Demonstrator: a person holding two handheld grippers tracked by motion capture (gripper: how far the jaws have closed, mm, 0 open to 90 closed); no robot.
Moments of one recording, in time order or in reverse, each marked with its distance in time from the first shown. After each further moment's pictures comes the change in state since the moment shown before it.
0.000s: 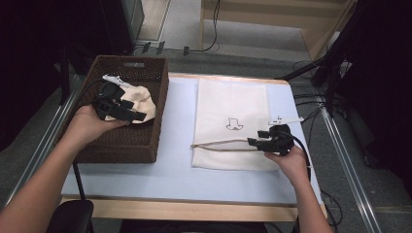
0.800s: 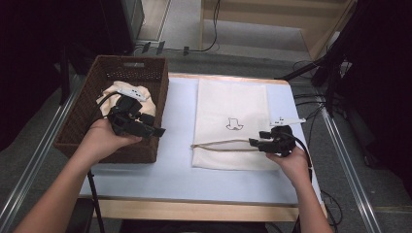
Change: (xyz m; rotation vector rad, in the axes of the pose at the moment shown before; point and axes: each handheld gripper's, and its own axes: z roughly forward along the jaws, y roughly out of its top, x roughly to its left) left arm -0.062 0.001 0.003 -0.028 -0.152 0.044; right arm -0.001 -0.003 -0.004 -0.006 -0.006 0.007
